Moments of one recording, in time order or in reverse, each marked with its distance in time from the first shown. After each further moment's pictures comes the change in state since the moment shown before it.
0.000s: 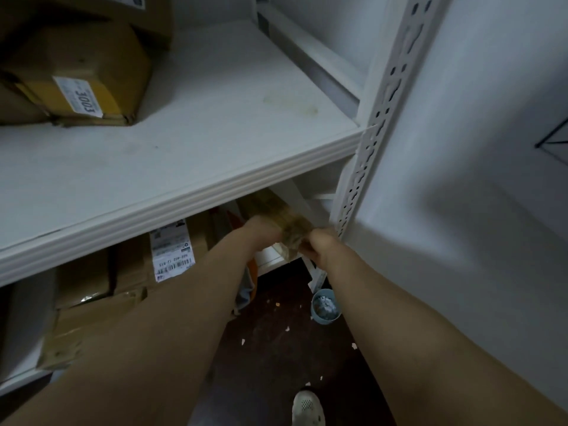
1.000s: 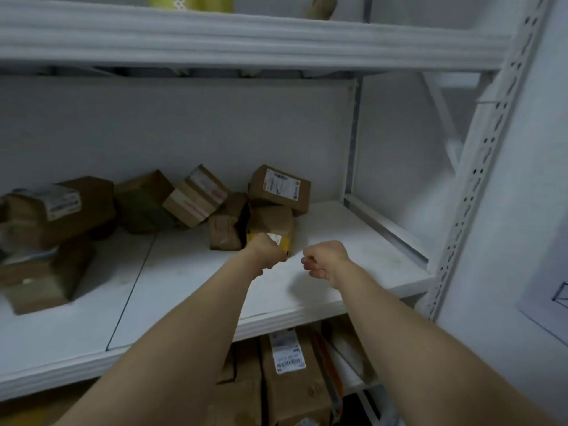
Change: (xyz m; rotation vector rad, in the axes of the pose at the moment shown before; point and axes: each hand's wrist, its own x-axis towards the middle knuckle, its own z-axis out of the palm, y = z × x) left_hand -0.189 -0.050 -0.249 -0.179 0.420 0.230; right_hand -0.281 -0.138 0.182 -0.249 -0.123 -0.548
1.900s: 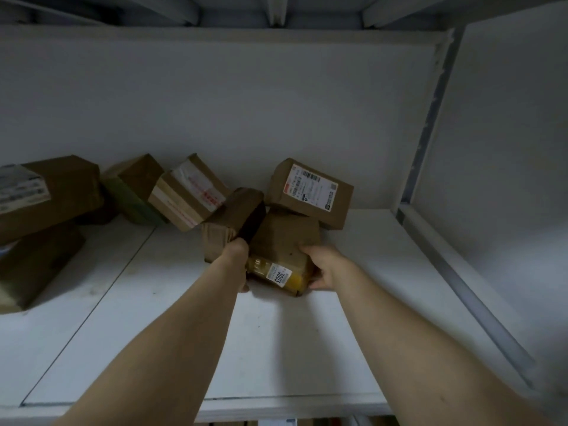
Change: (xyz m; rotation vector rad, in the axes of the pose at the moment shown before) left_hand 0.169 -0.007 -0.010 -0.914 0.335 -0.575; right_hand 0.209 -0.024 0.051 0.033 -0.387 0.234
